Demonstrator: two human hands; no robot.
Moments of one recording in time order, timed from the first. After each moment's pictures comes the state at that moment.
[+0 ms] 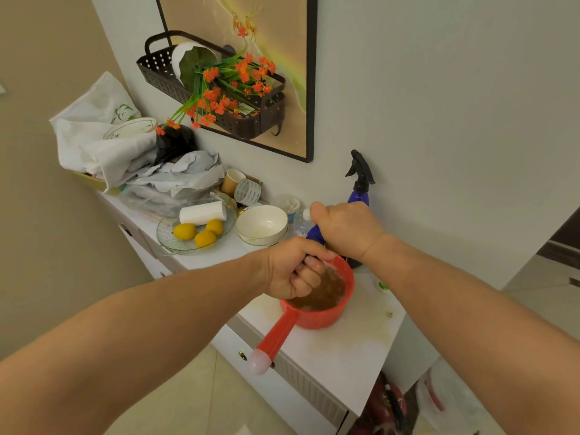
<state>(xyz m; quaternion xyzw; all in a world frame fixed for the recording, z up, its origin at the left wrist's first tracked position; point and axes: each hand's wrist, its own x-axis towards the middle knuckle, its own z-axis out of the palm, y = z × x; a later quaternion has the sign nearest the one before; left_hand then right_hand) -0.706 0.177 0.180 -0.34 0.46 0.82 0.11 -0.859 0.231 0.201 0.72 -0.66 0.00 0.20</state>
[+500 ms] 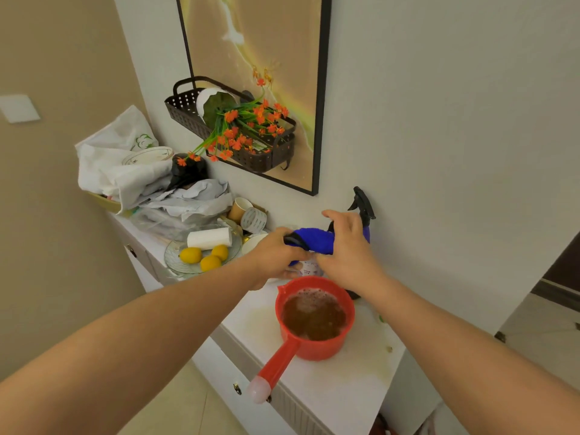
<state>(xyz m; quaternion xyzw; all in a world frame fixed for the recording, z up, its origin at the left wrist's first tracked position) -0.691 0.157 0.218 -0.41 0.68 0.57 -0.20 -0.847 0.240 0.199 0.59 -0.73 0.35 -0.01</state>
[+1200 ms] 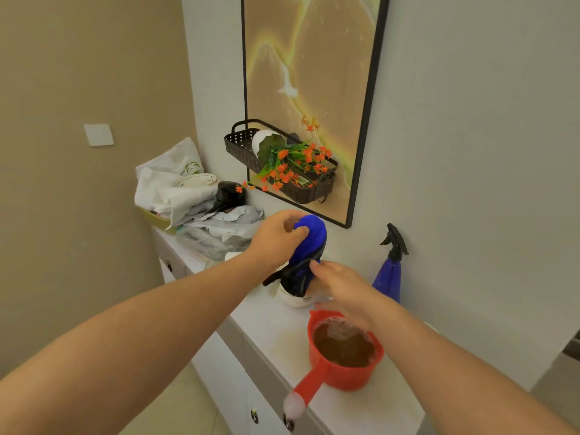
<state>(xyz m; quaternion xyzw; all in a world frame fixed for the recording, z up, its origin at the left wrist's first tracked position) -0.622 0.147 0.285 -0.39 0.73 0.40 -0.40 -0.754 0.246 0.246 0.45 -0.61 0.44 -0.49</state>
